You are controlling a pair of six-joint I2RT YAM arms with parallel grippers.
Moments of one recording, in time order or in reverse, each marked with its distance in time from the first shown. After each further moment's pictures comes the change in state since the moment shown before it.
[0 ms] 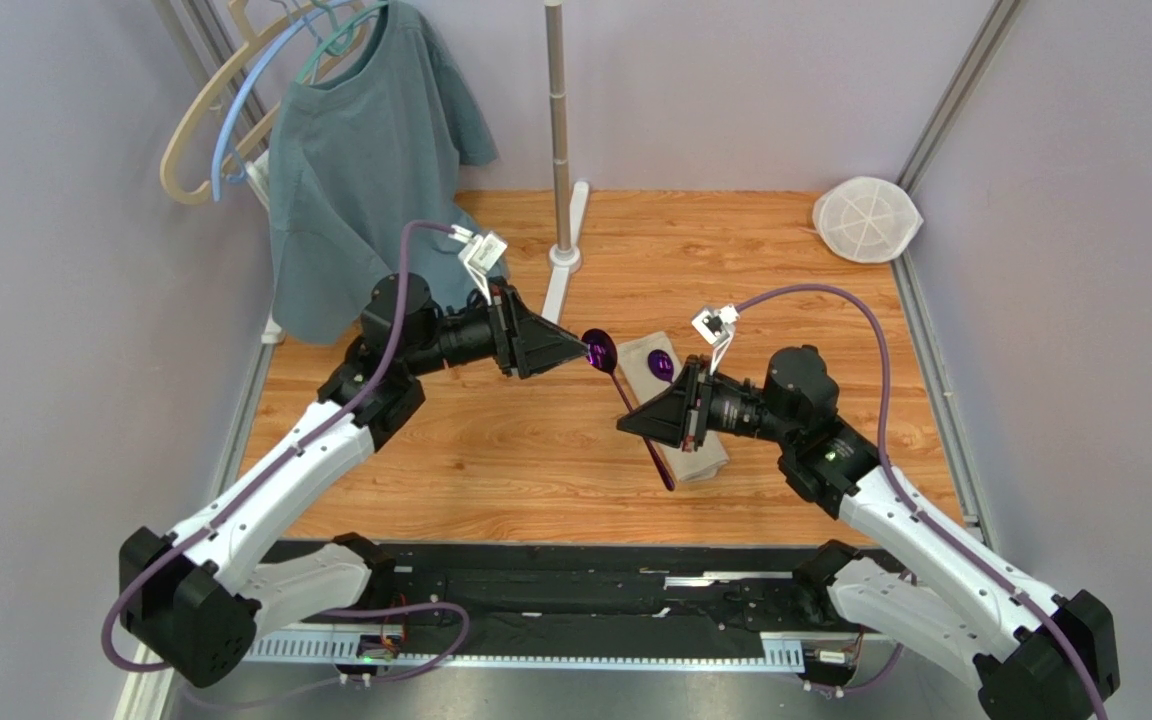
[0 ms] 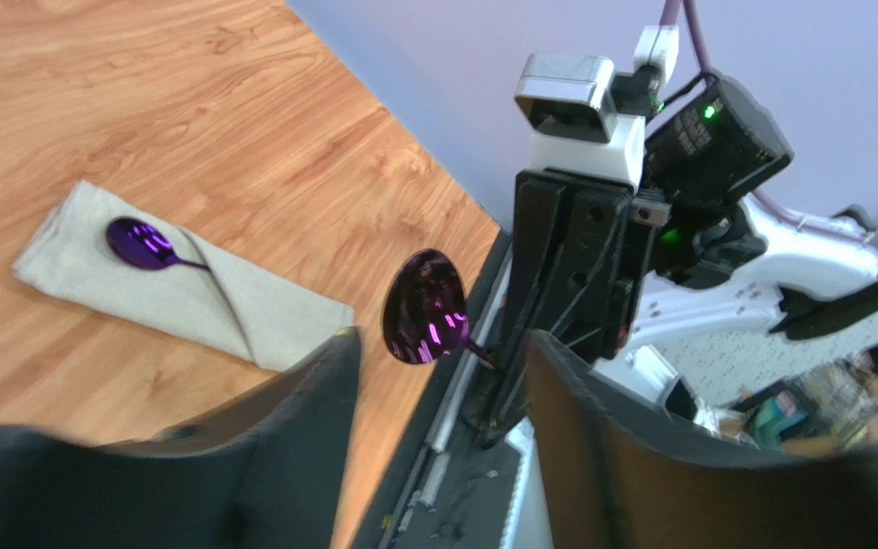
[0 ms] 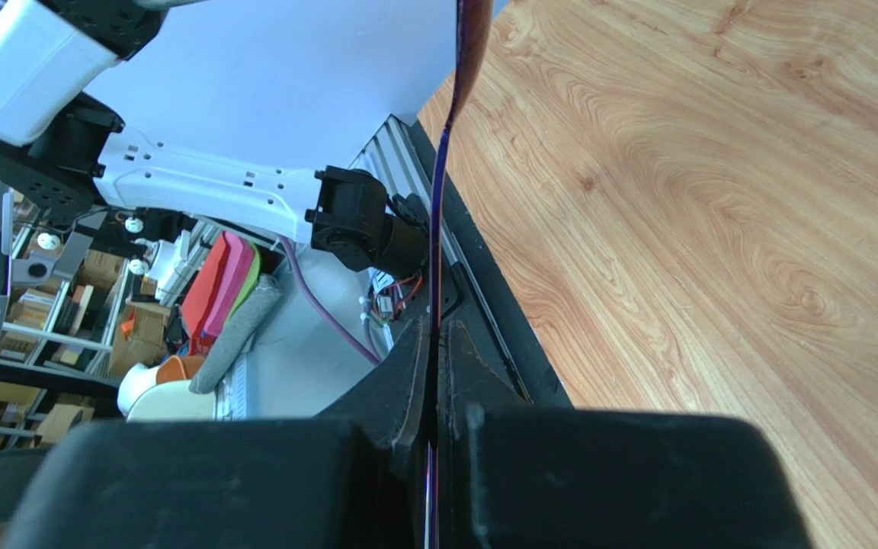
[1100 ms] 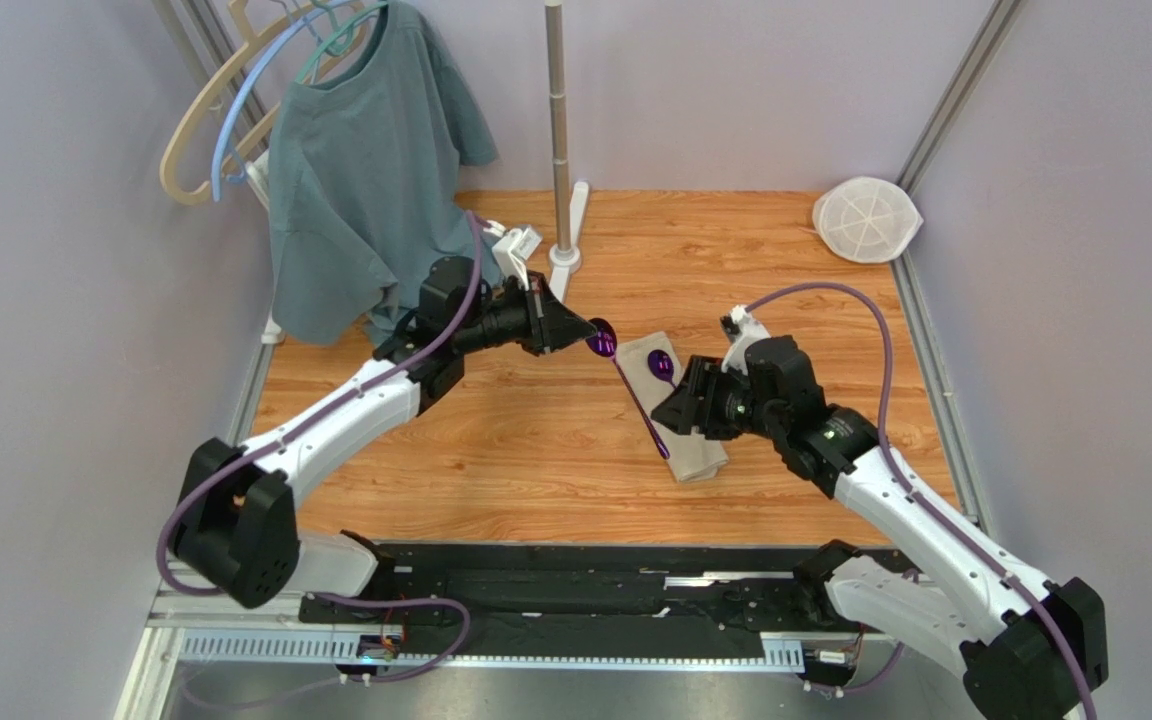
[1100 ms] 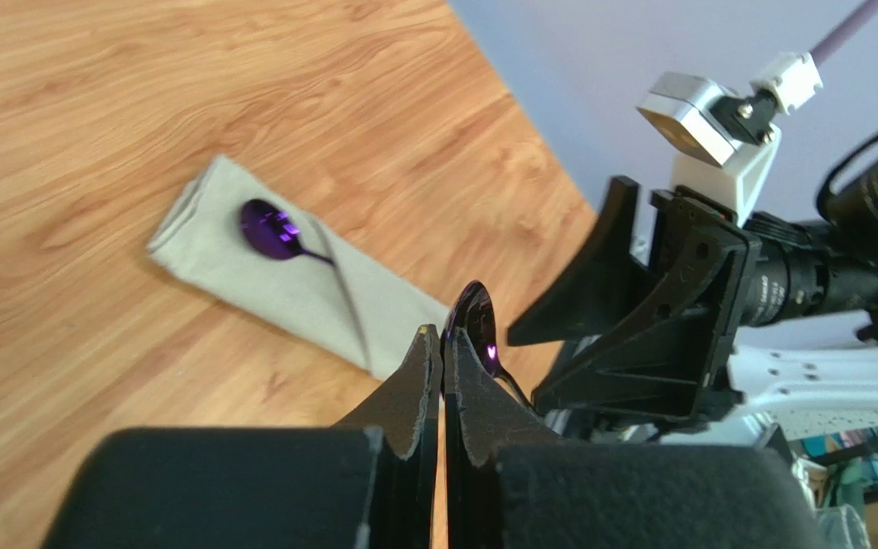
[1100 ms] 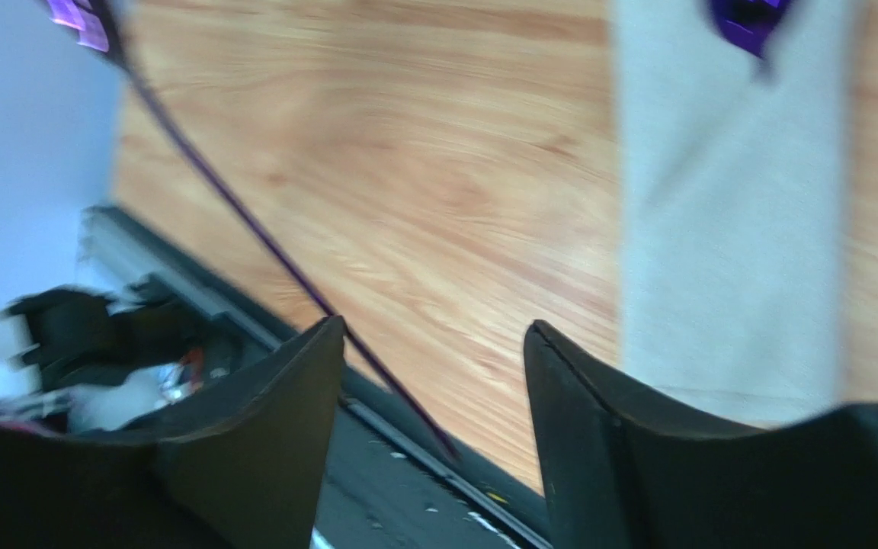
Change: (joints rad) left arm 0.003 0.222 0.020 0.053 -0.121 0.086; right arm -0.048 0.064 0.106 -0.469 0.431 -0.098
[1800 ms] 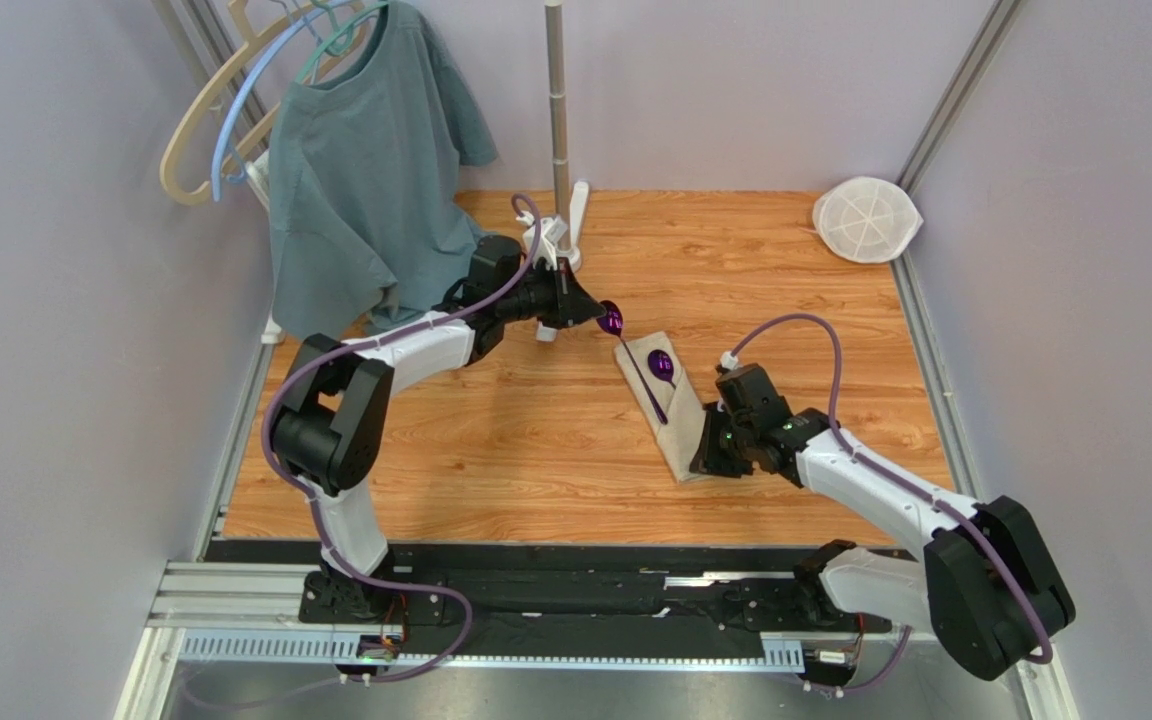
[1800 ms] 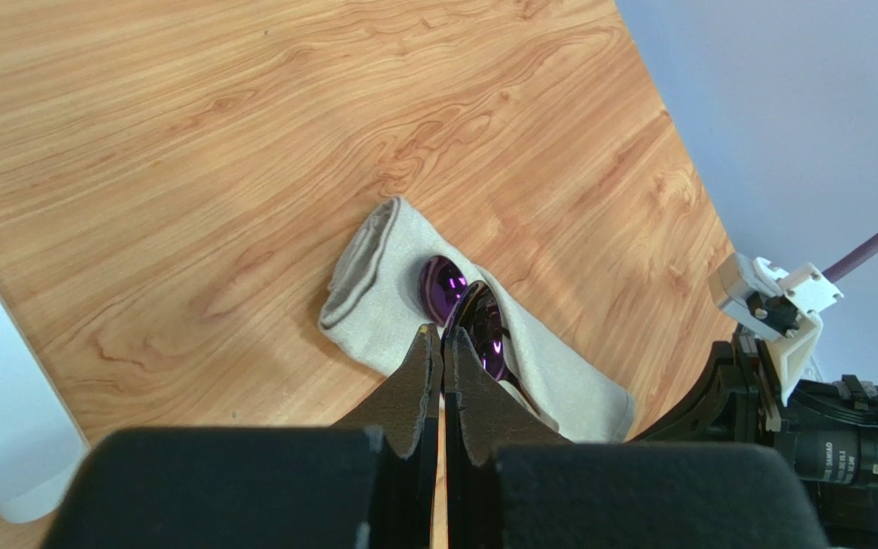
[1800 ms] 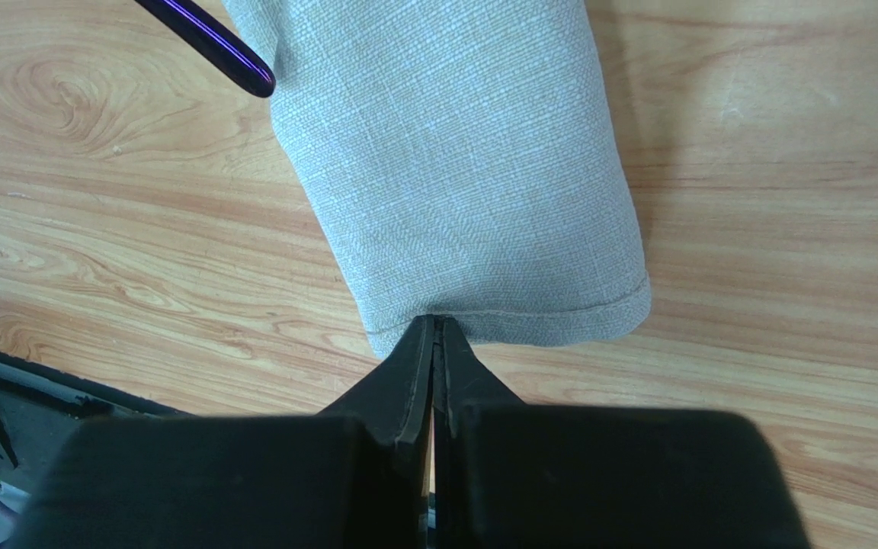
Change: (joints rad) left arm 0.064 0.493 0.211 0.117 -0.035 0.089; right arm -0.045 0.232 -0.166 -0.085 0.160 0.009
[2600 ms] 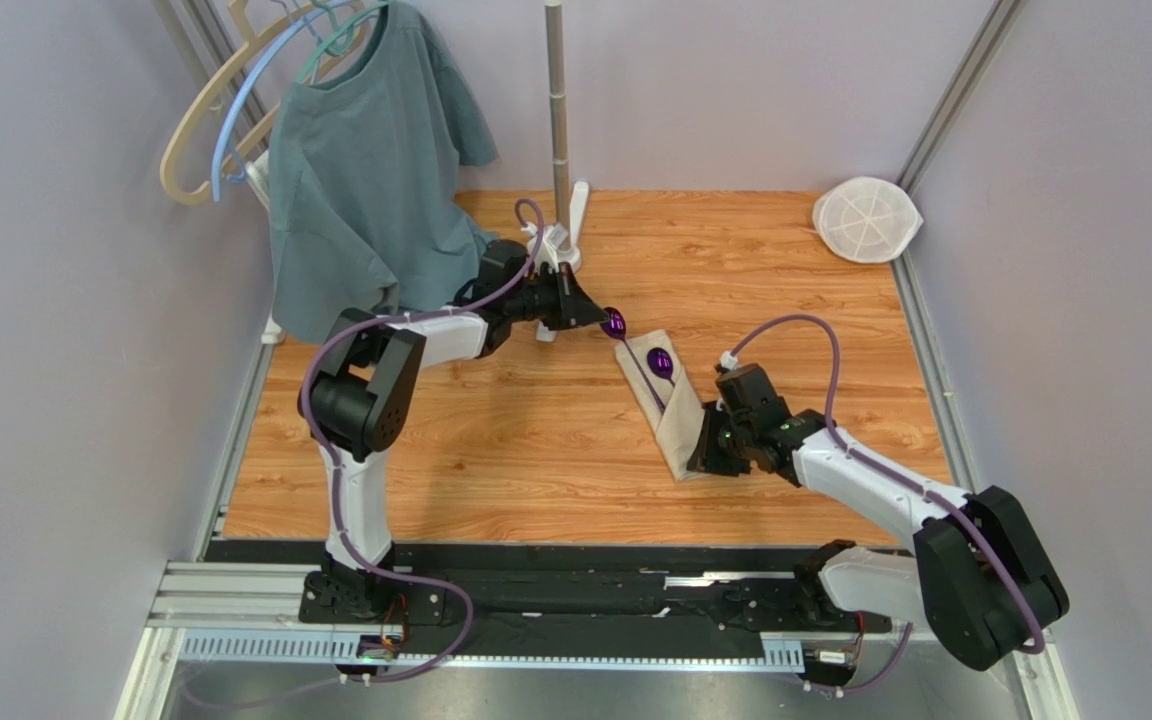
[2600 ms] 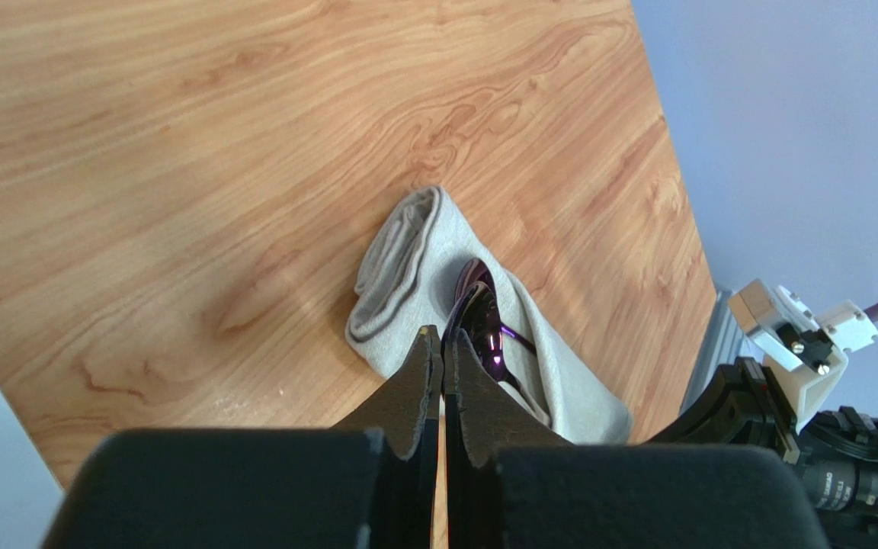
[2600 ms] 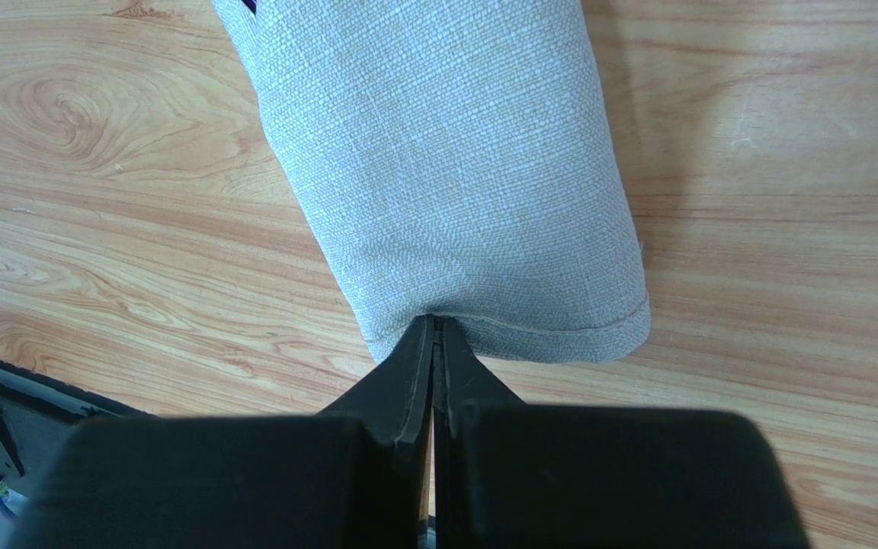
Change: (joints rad) left arm 0.039 0.203 0.073 0.086 0.089 -0.117; right arm -0.018 0.040 -0.021 0.072 -0.016 0.001
